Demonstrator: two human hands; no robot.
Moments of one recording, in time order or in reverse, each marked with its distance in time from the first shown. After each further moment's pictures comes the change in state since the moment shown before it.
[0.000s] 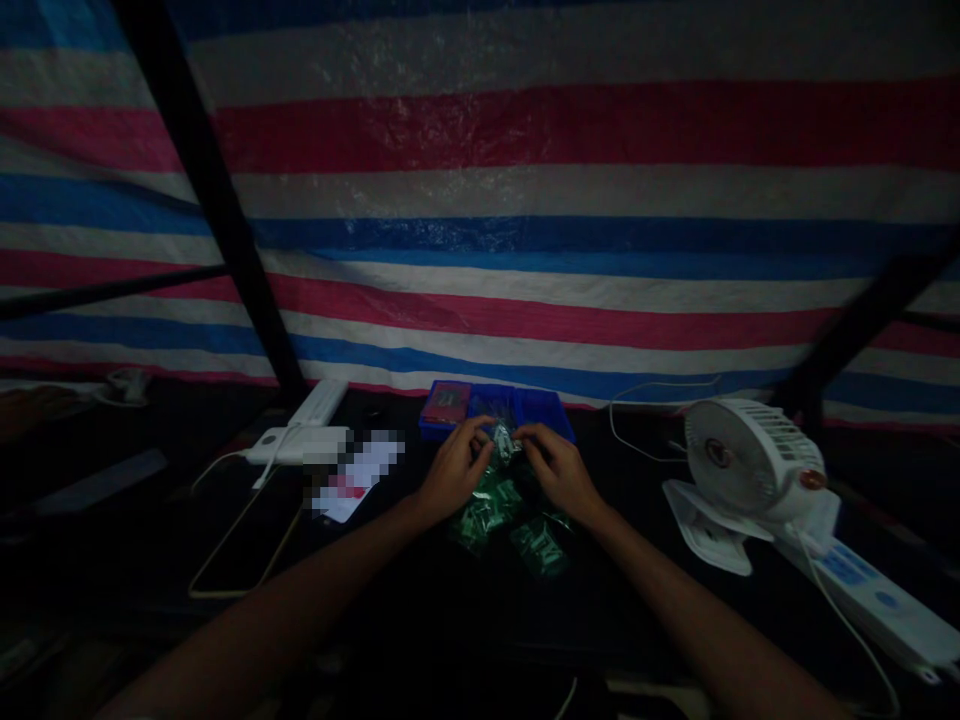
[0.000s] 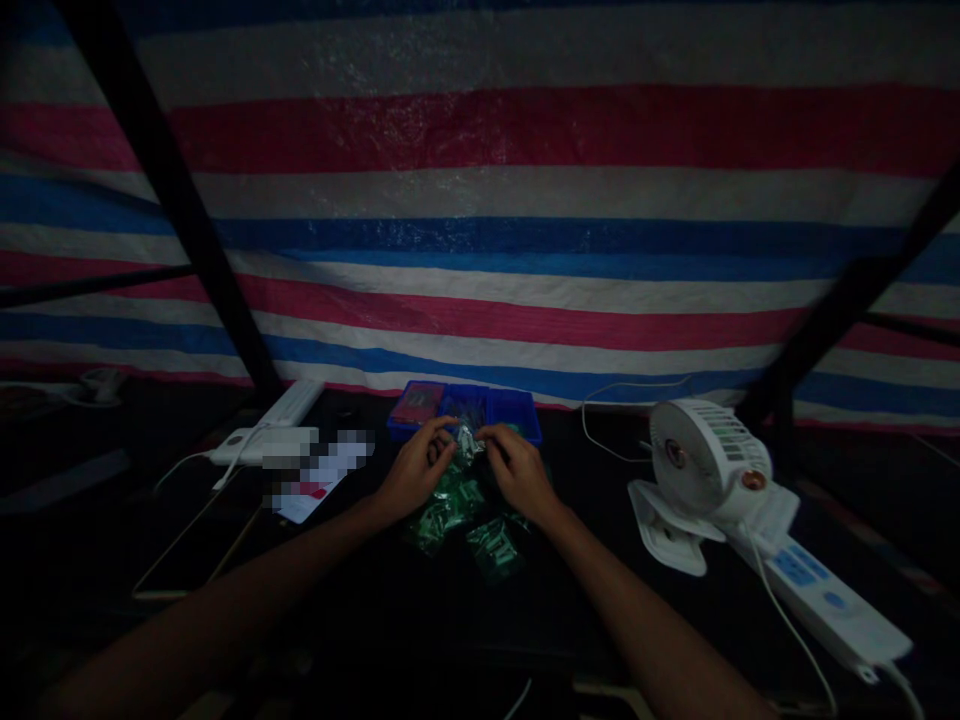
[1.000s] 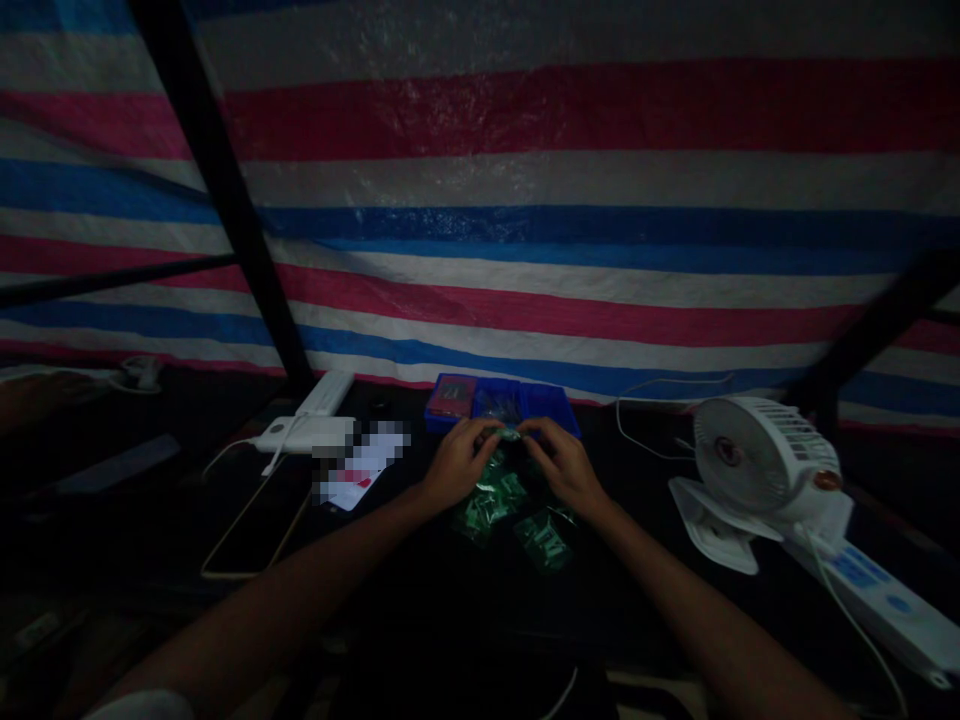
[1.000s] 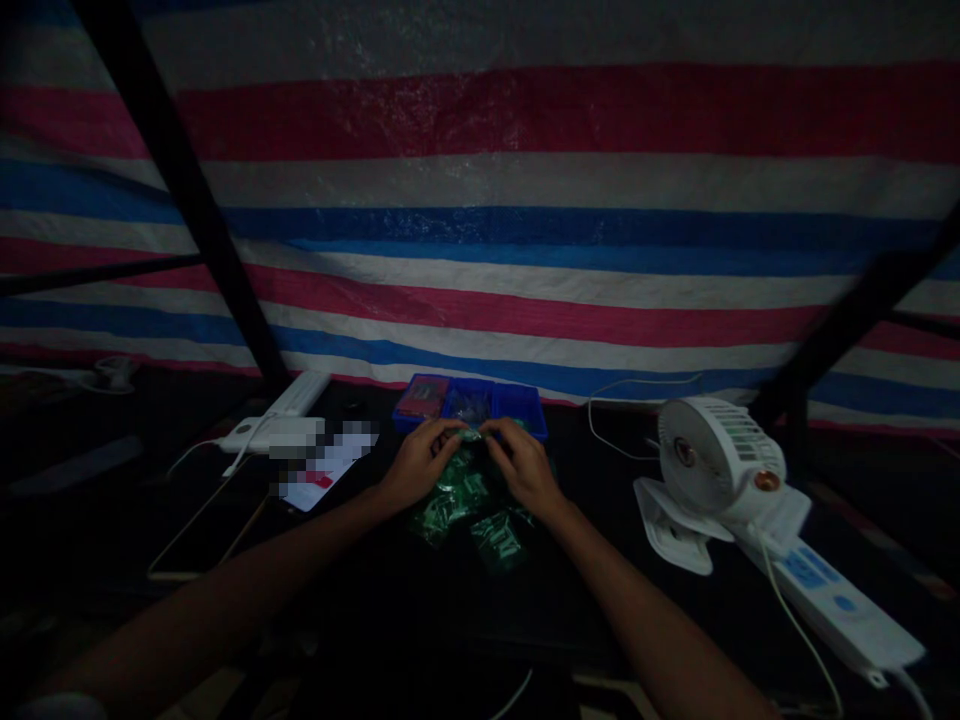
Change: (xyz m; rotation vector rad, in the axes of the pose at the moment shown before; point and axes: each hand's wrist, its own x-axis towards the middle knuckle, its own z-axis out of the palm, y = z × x) left_hand 0.002 0.005 -0.004 0.057 -0.018 0.000; right_hand 0.000 -0.004 -0.002 -0.005 -0.031 0.025
